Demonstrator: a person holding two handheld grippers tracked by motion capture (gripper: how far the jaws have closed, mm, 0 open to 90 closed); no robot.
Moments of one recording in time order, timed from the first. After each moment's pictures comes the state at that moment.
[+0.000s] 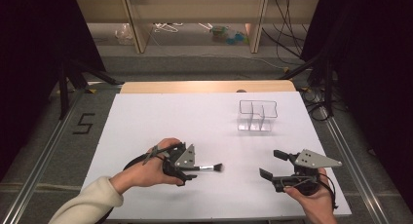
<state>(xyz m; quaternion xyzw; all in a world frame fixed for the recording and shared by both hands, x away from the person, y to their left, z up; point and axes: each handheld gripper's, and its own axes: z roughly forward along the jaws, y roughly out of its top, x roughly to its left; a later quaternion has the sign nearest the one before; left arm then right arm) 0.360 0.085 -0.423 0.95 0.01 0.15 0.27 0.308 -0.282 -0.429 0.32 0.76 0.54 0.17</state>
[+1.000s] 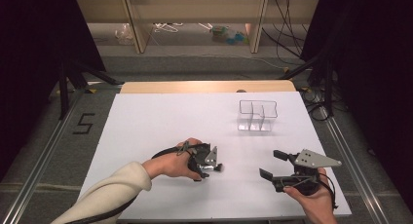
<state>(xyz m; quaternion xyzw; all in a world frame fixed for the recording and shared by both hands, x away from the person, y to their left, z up) 0.390 0.030 -0.453 0.98 -0.03 0.11 0.19 0.307 -0.283 -0.428 0.32 0.77 0.52 0.15</state>
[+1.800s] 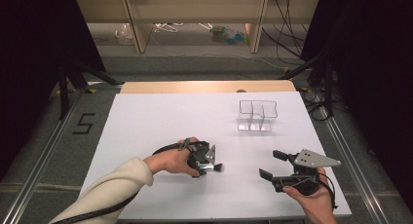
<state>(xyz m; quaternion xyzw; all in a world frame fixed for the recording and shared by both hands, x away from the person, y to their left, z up) 0.402 0.033 -0.461 0.98 -0.02 0.07 0.16 0.309 -0.283 -0.430 0.32 0.77 0.53 0.16</state>
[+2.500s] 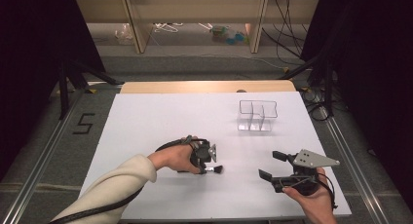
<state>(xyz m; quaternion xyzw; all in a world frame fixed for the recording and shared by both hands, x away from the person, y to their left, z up) 0.406 0.027 -0.460 0.99 0.02 0.01 0.14 0.309 -0.281 -0.431 0.32 0.77 0.53 0.15</state>
